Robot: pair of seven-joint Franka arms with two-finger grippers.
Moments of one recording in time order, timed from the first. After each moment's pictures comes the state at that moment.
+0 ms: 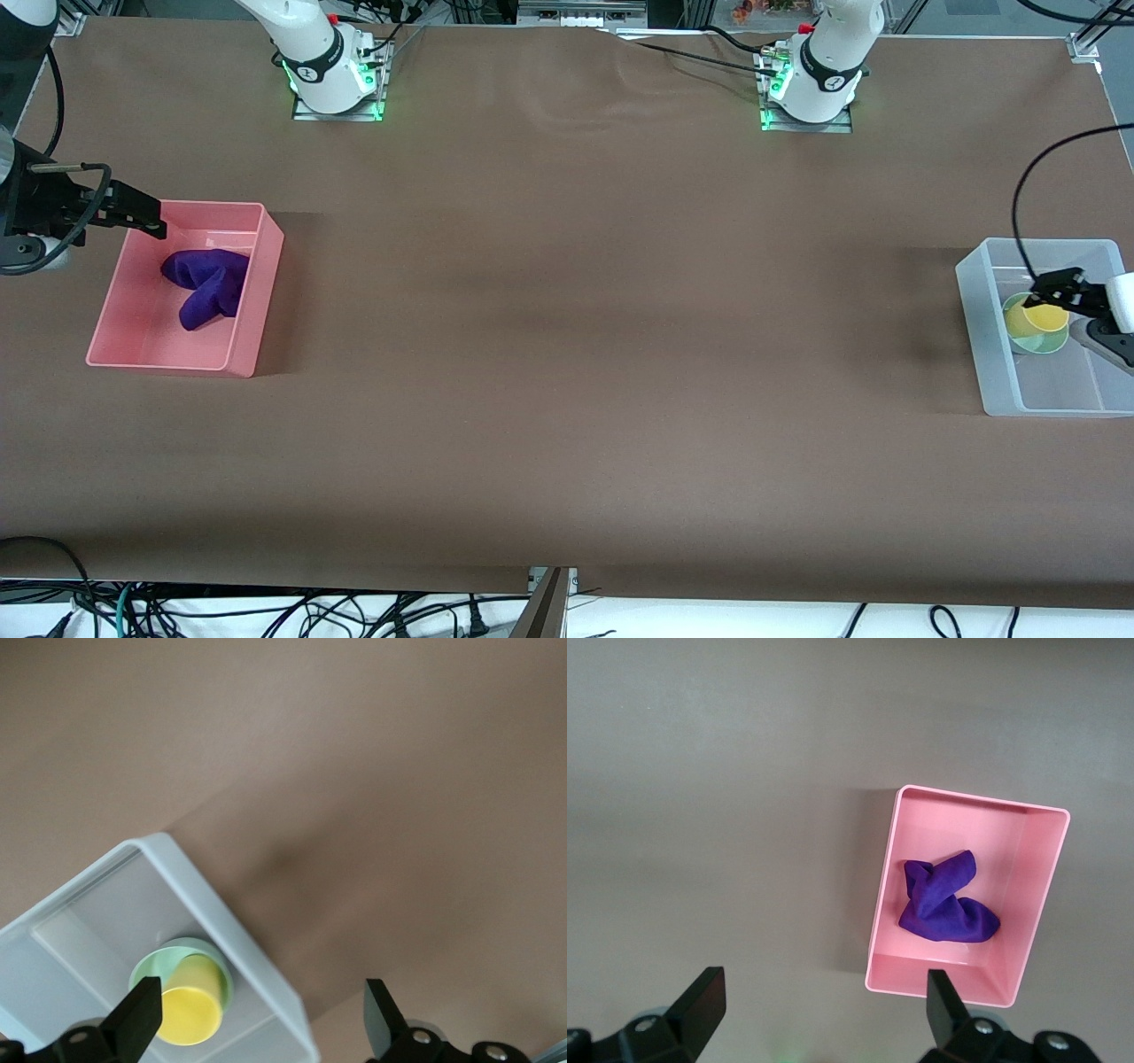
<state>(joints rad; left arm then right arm) 0.47 0.37 -0.32 -1.48 0.17 1.68 0.70 0.07 0.17 -0.04 -1.38 -0.01 1.45 -0.08</state>
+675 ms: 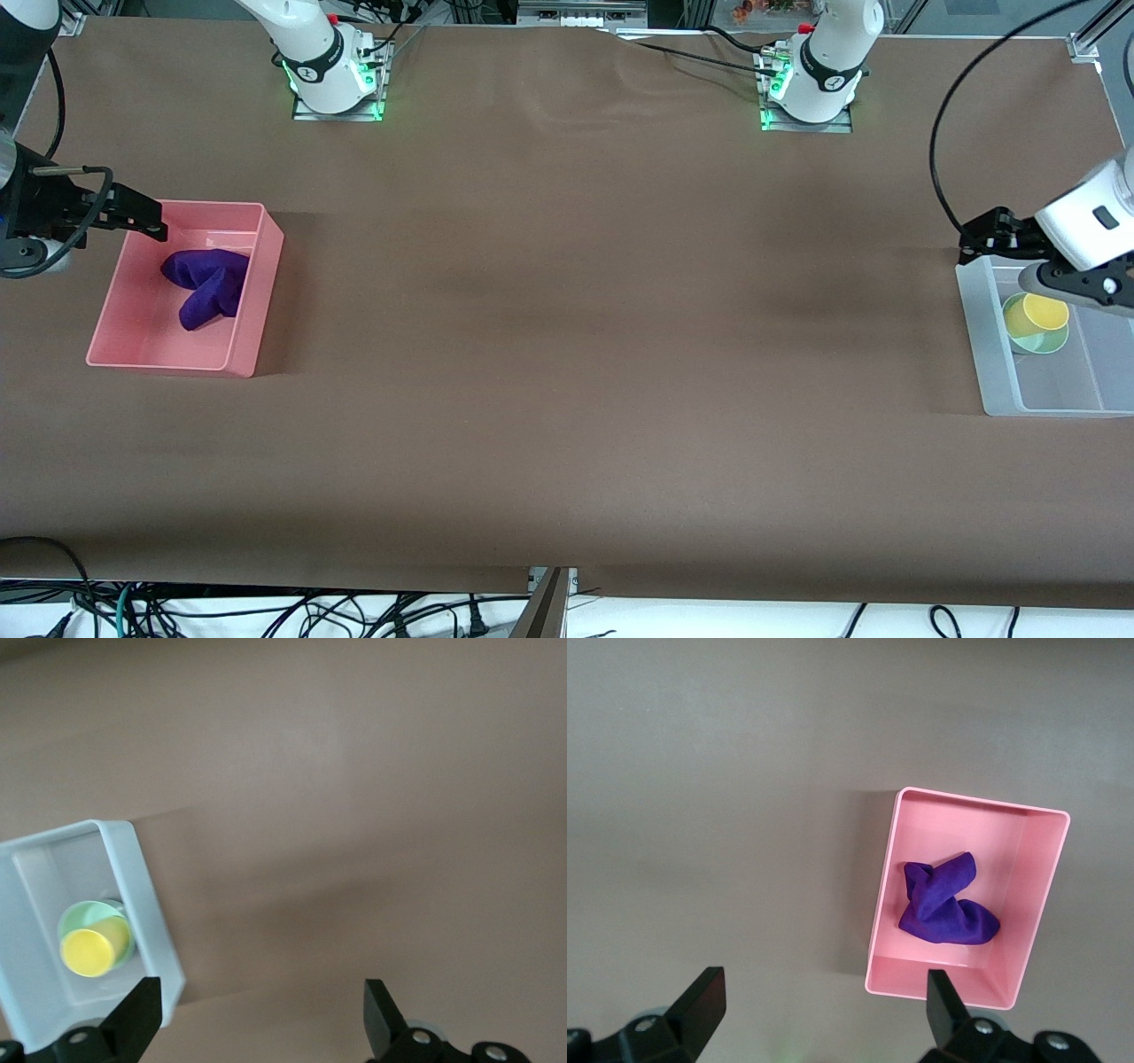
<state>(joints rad) 0.18 0.14 -0.24 -1.49 0.07 1.59 0.10 0.07 0.17 -0.04 -1.38 -0.01 1.46 -0.08</state>
